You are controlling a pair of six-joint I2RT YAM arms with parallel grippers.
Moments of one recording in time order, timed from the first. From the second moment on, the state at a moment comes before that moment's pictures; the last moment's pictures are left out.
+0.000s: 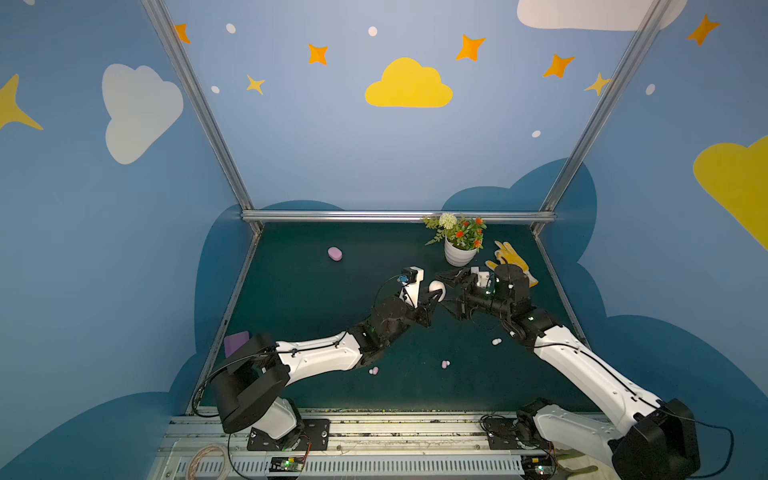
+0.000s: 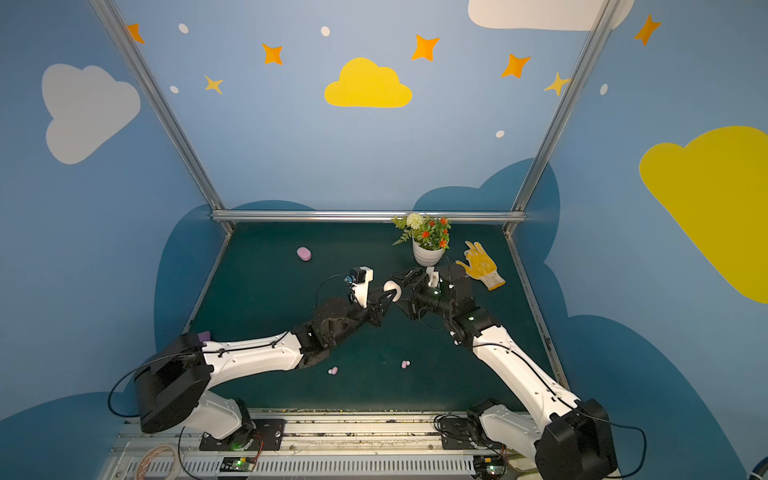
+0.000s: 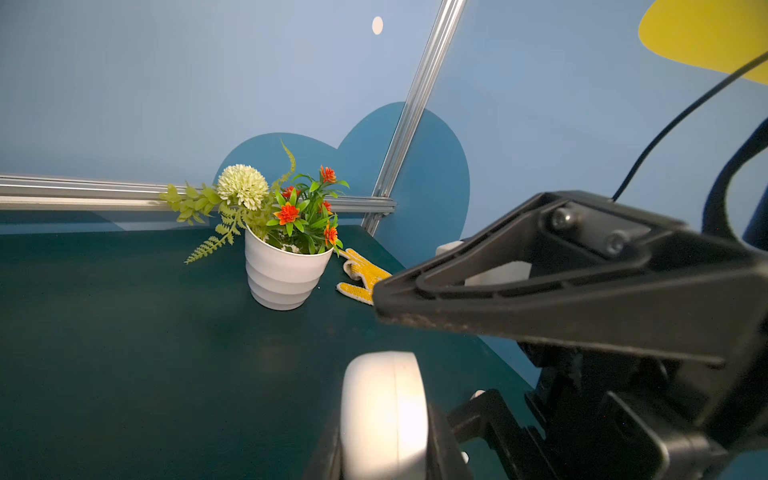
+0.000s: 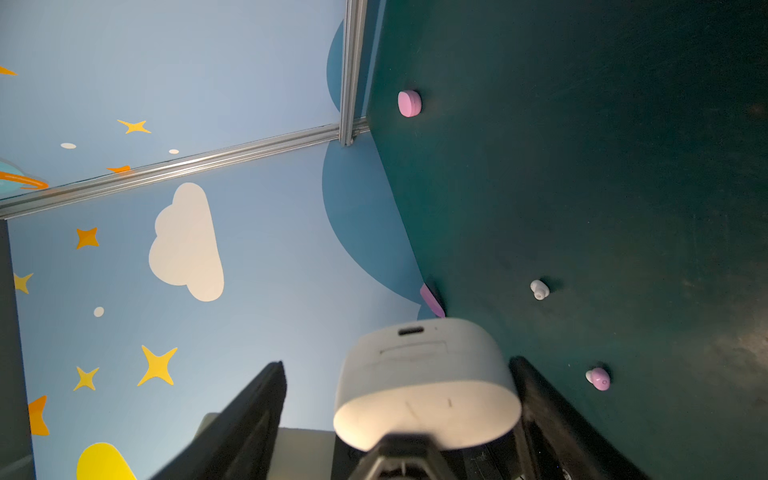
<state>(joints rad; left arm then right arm) -0.97 1.52 0.80 0.65 -0.20 -0.39 0.49 1.11 0.80 -0.07 -0.50 1.52</state>
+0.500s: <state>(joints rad) -0.98 1.54 0.82 0.65 -0.21 -0.38 0.49 1.11 0.80 -0.10 -0.50 1.49</state>
